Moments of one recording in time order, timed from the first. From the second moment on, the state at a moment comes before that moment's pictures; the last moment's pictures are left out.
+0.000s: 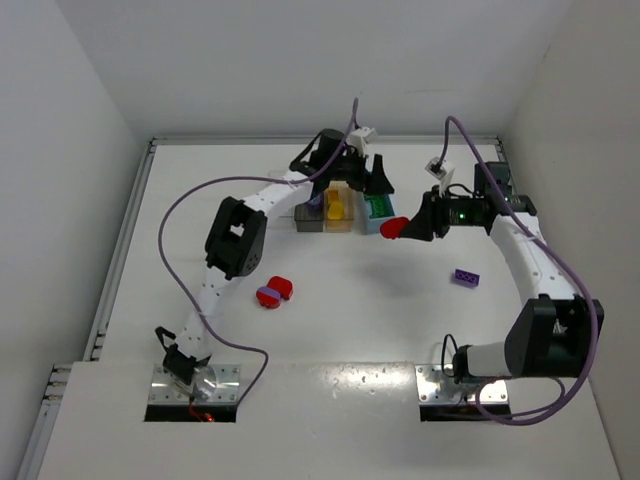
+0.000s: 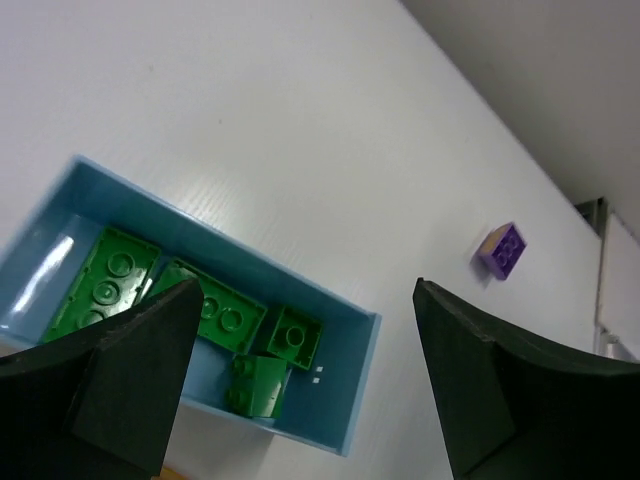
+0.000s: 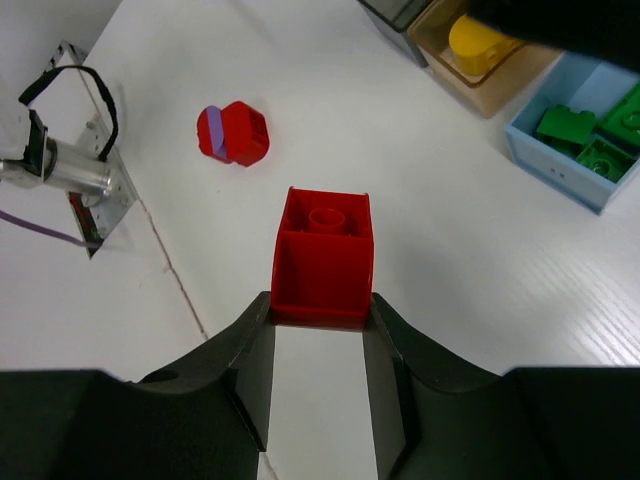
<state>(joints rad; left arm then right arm) -0.56 2.45 2.09 -0.03 0.65 -0.32 -0.05 1.36 1.07 -0.68 -1.00 -0.35</state>
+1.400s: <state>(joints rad) 0.15 1.50 1.37 -0.38 0.53 -0.17 0.58 2.38 2.04 -0.34 -0.52 -0.08</state>
